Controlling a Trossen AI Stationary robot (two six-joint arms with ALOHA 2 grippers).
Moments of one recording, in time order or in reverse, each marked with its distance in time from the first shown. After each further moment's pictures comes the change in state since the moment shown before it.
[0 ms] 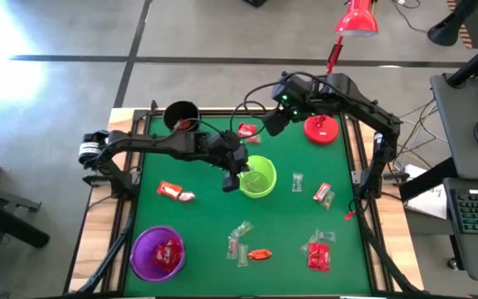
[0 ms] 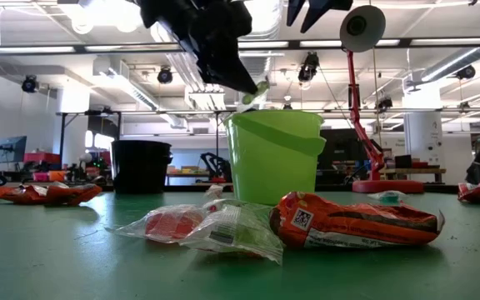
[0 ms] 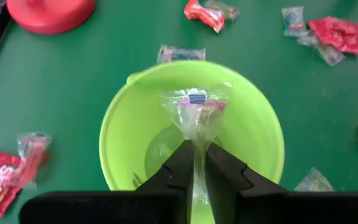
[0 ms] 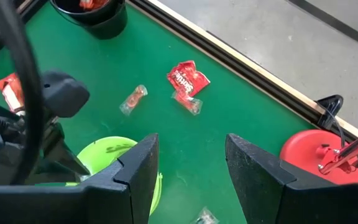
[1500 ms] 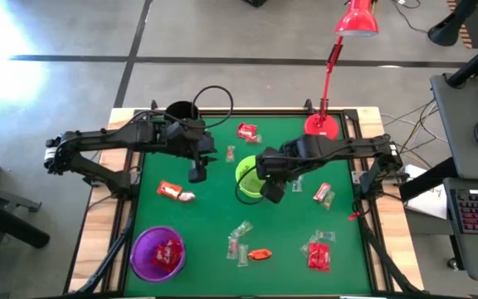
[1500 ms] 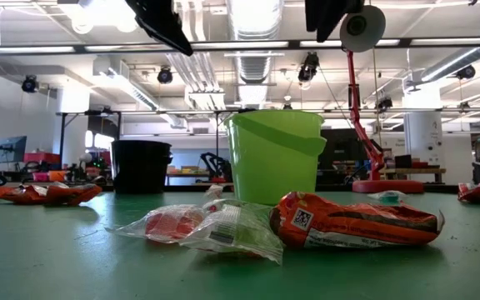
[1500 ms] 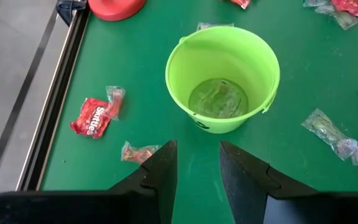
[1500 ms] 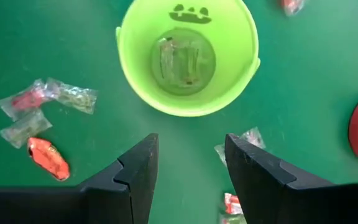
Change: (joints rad) left arm 0.002 -0.349 0.000 -0.397 -0.167 0.061; right arm 0.377 -0.004 -0.364 0.052 -0.114 0.082
